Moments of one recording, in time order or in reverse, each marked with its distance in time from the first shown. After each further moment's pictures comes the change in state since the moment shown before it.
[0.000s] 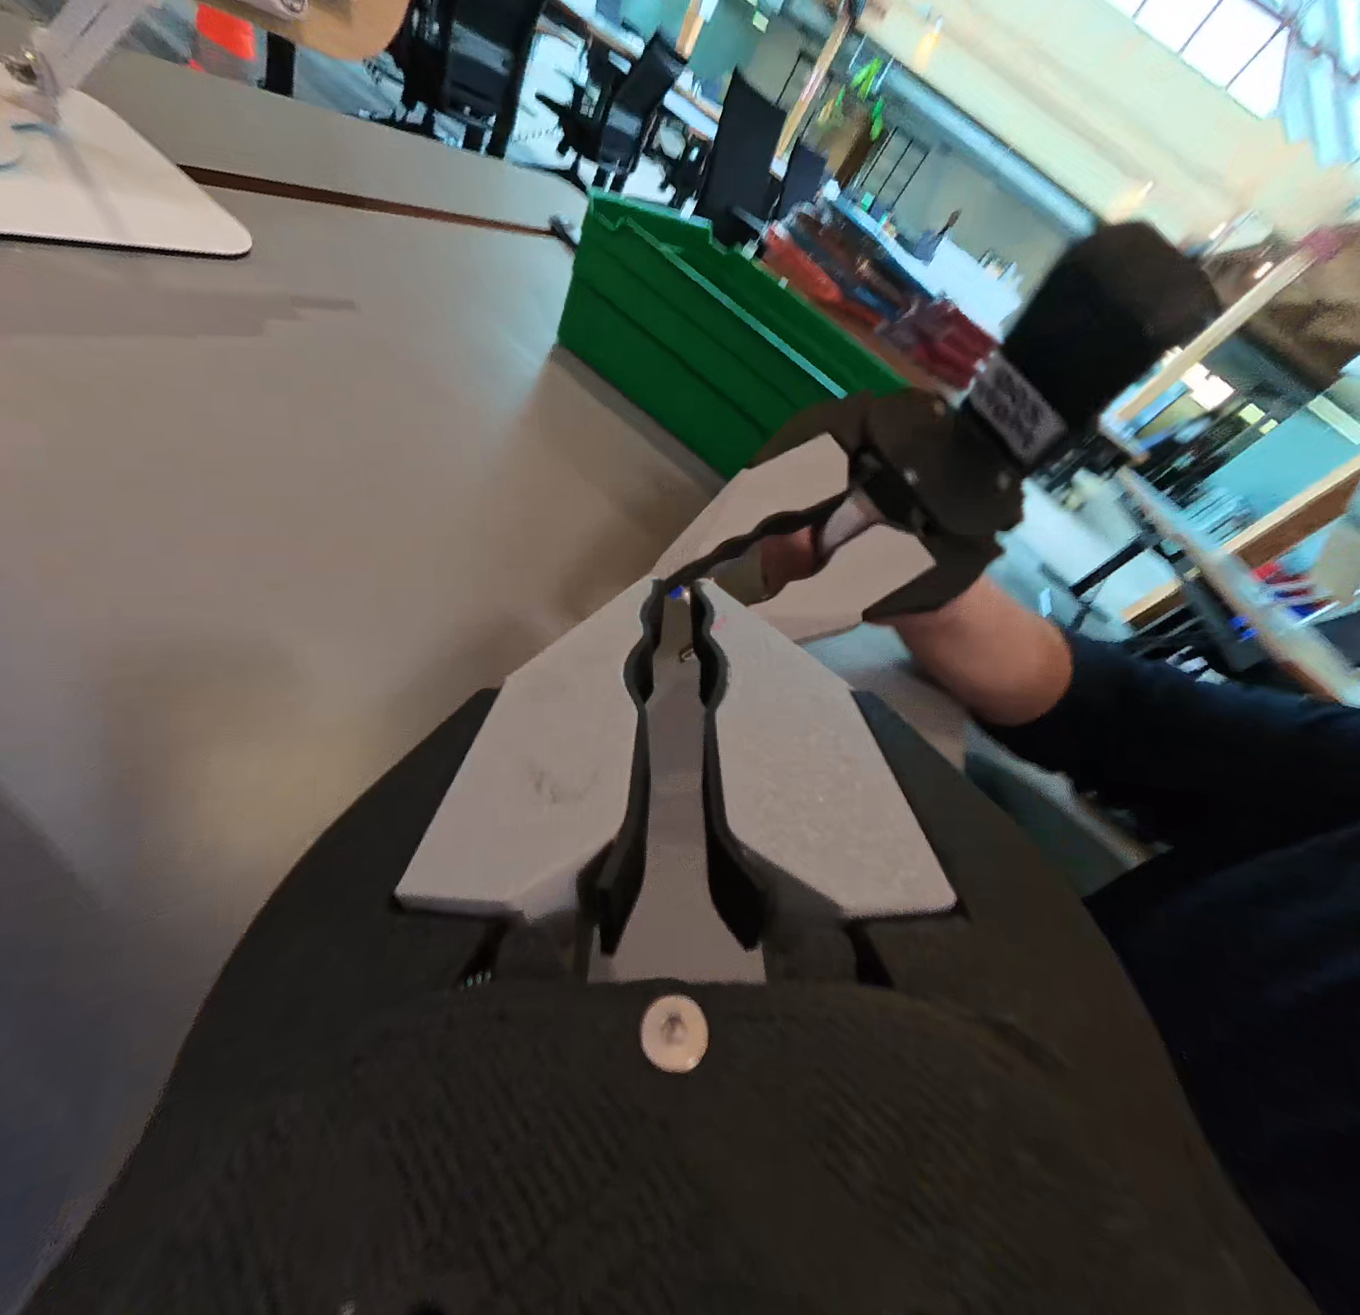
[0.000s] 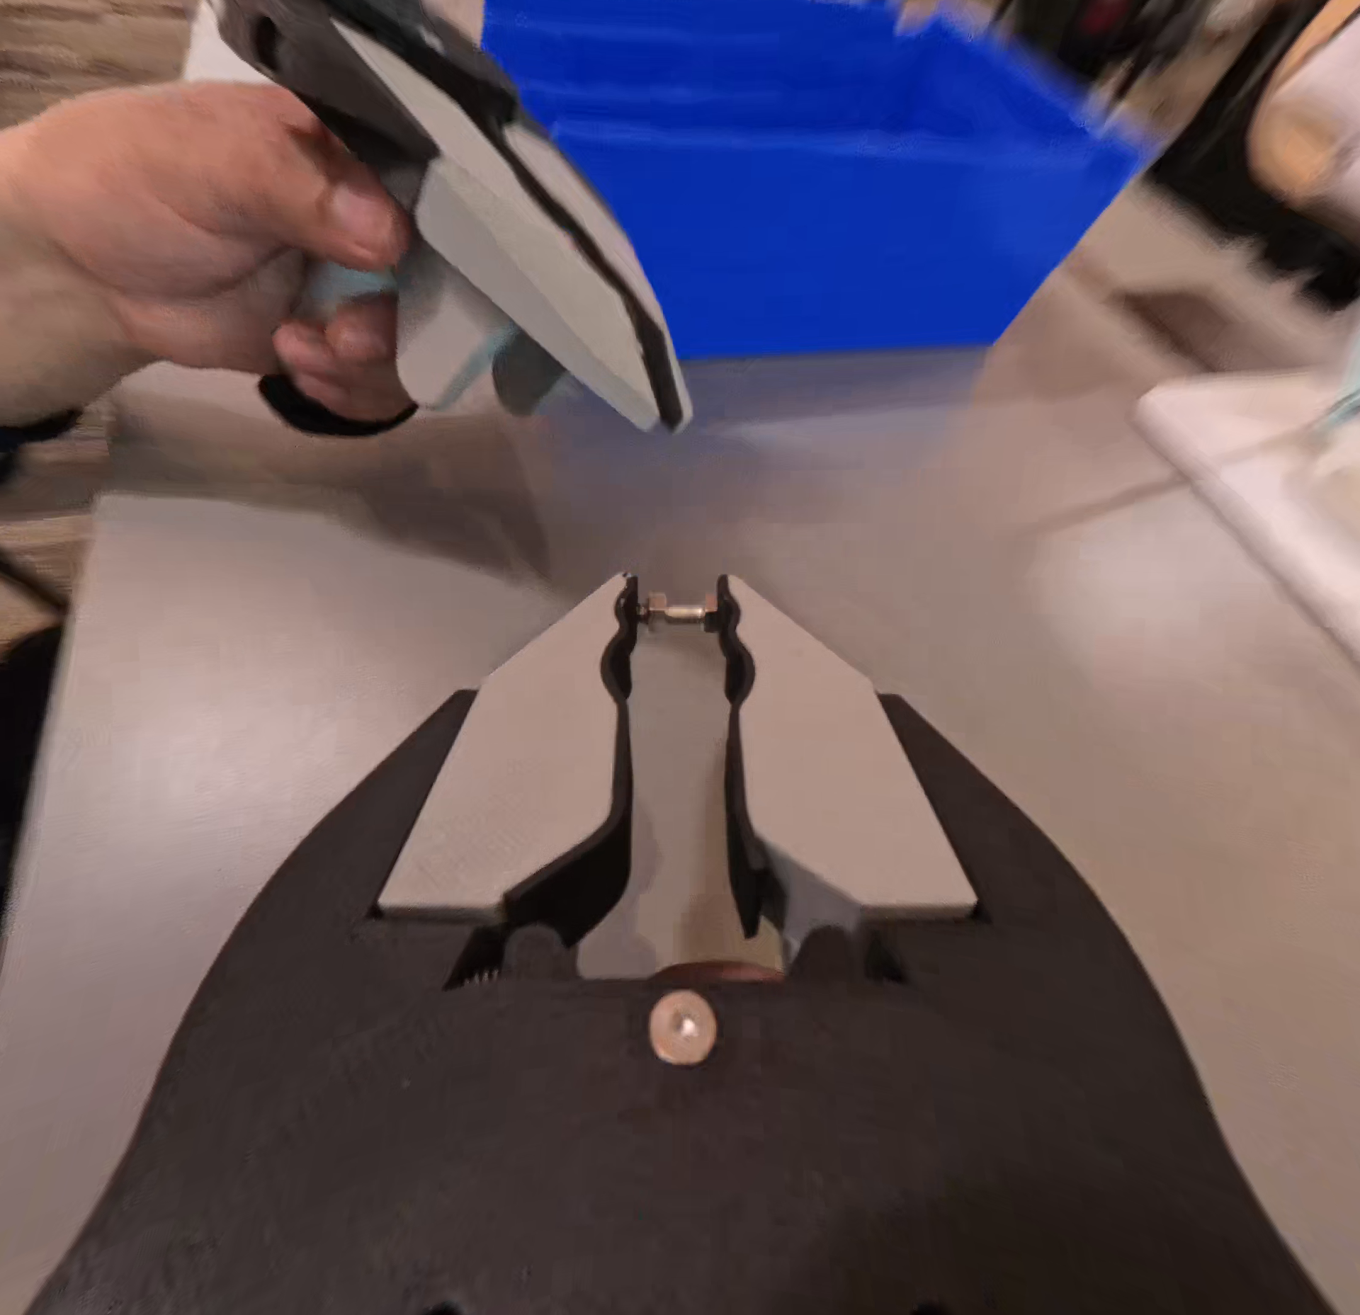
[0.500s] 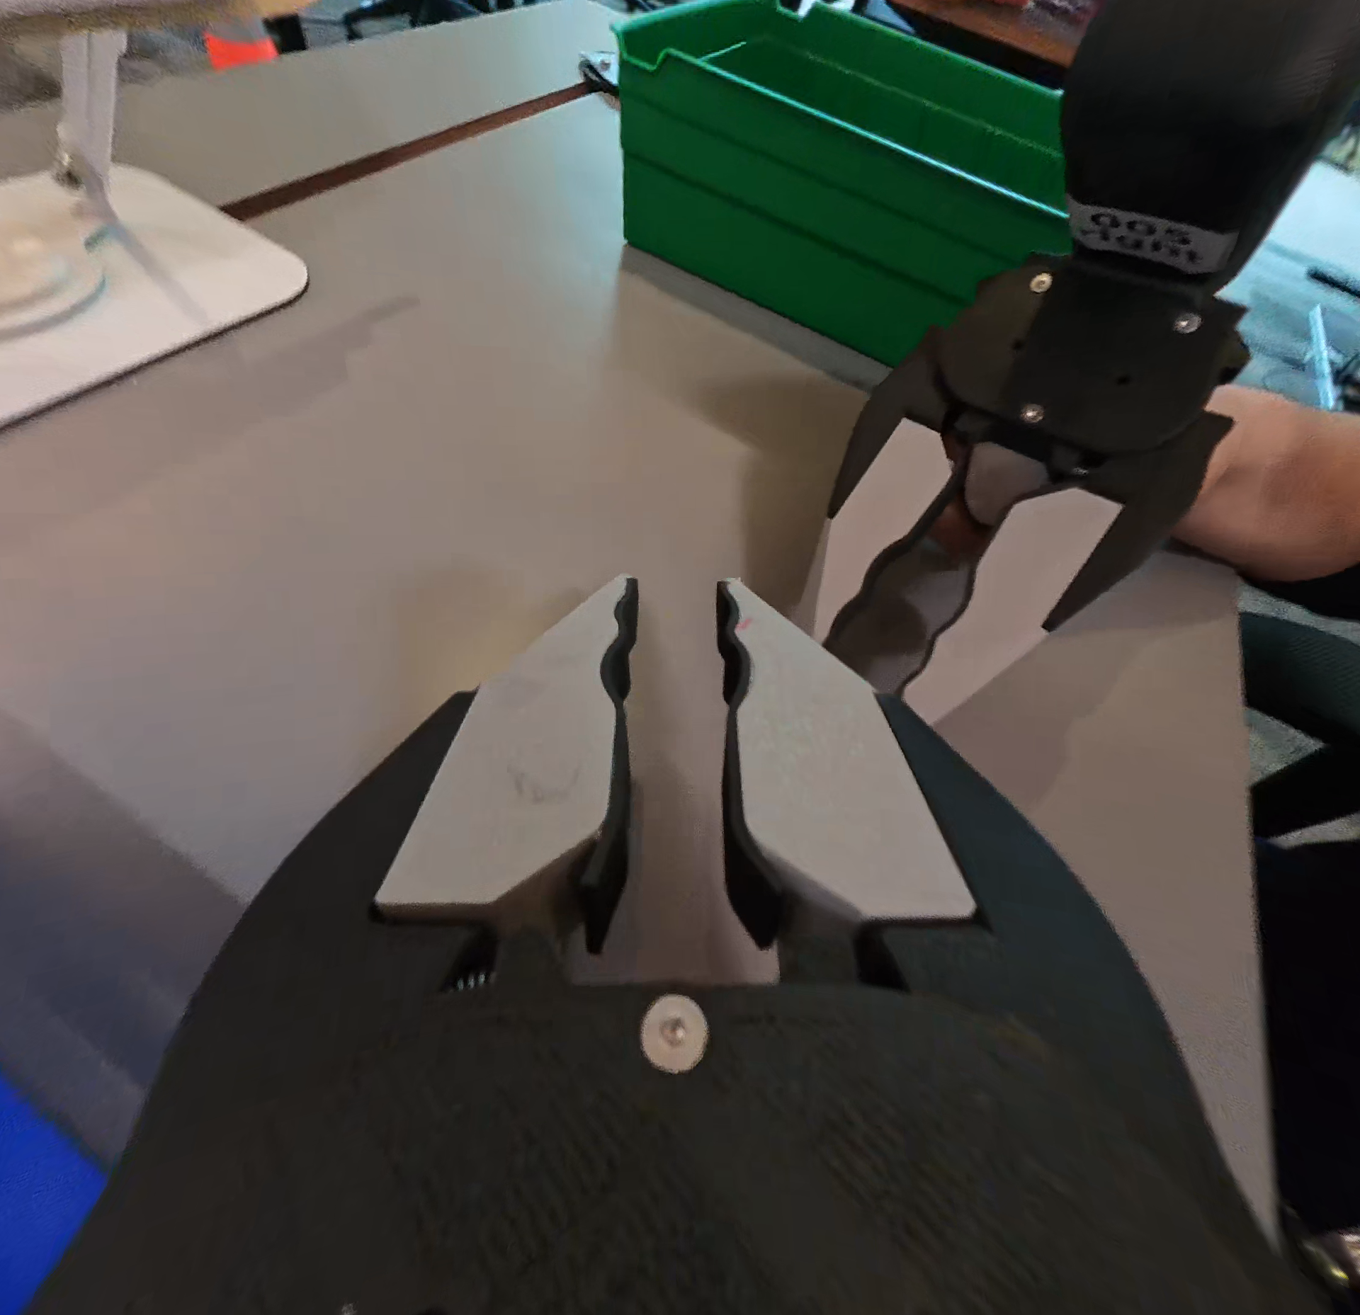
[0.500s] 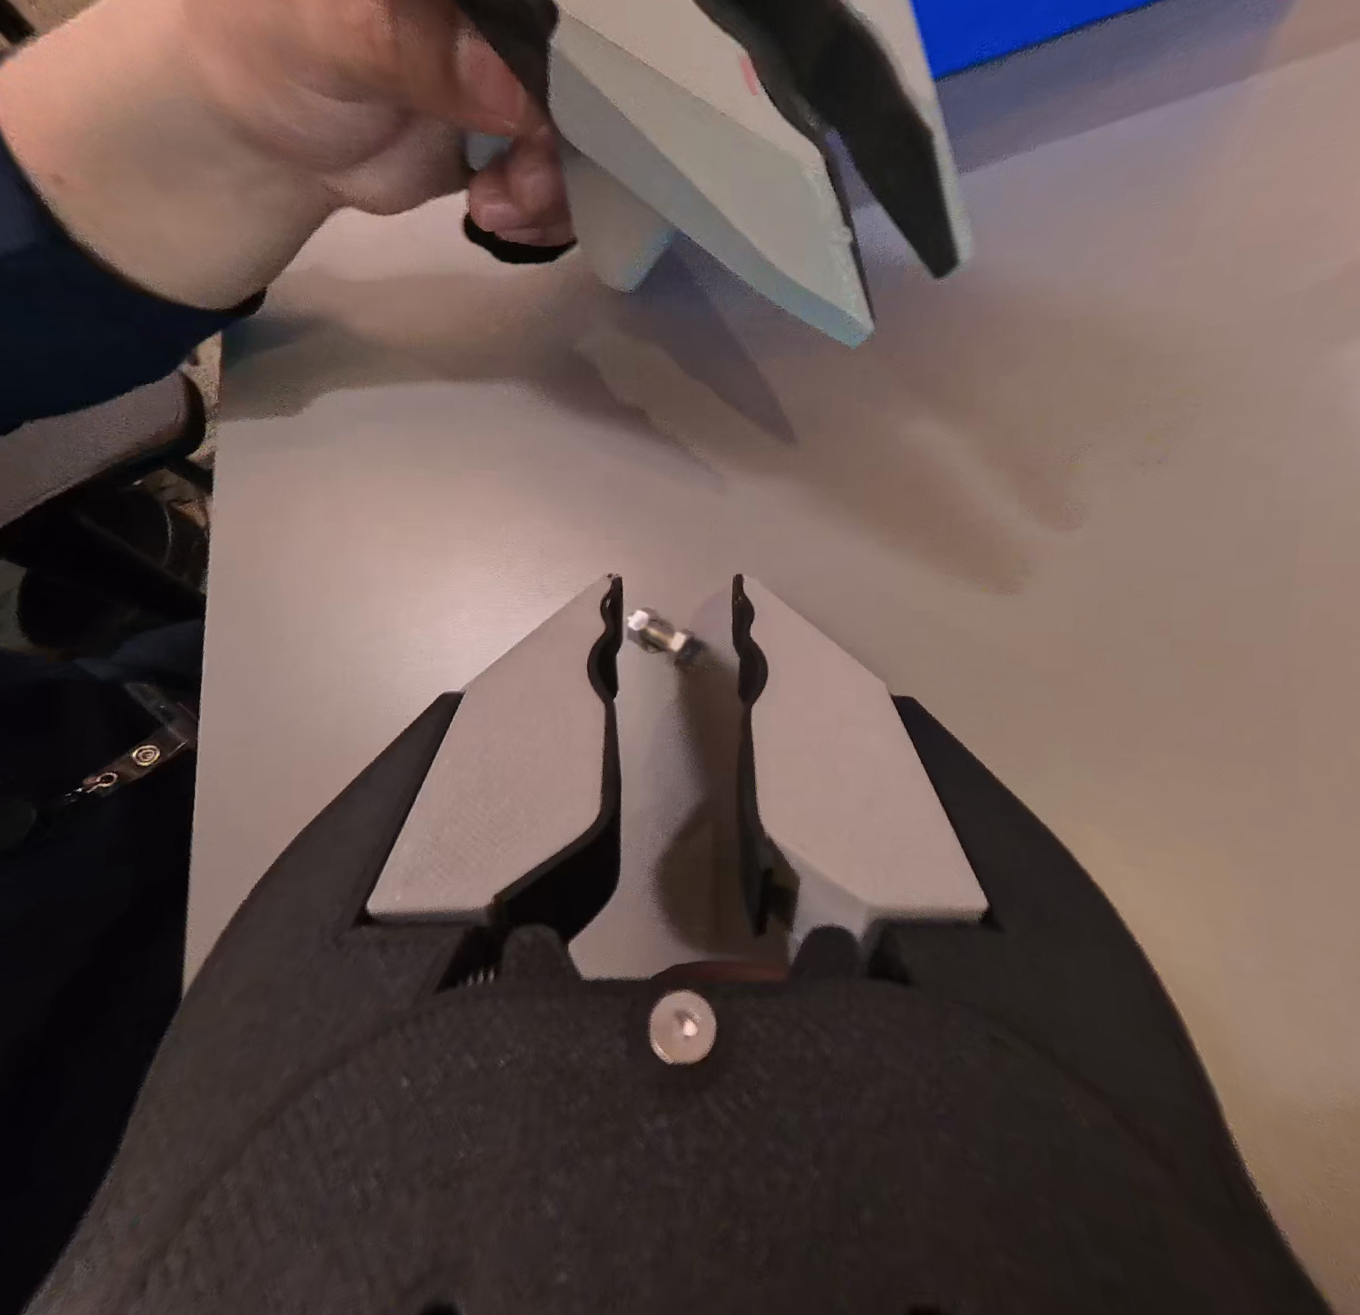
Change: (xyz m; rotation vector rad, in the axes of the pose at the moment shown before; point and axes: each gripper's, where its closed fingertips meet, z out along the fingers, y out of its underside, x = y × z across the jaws) left arm -0.040 0.001 0.033 -0.229 -0.105 0.327; right arm -0.020 0.041 0.010 -0.196 -0.206 0.230
